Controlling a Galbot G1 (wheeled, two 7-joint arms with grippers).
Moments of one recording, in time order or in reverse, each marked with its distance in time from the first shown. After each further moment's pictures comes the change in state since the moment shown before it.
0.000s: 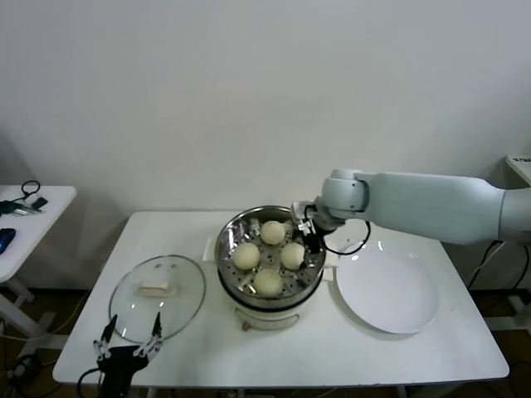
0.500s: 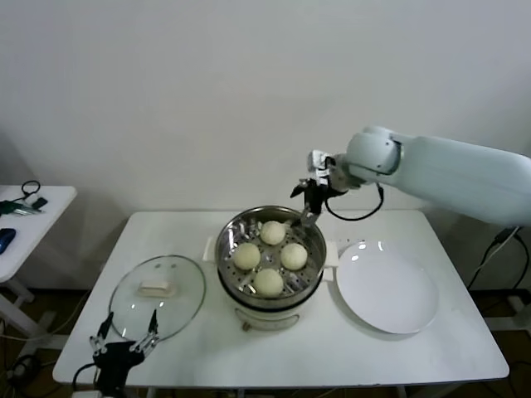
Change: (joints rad) left arm -0.037 0.025 -0.019 0.000 -0.009 0.062 -0.003; right arm -0.035 -0.172 0.285 0.010 0.158 -0.029 0.140
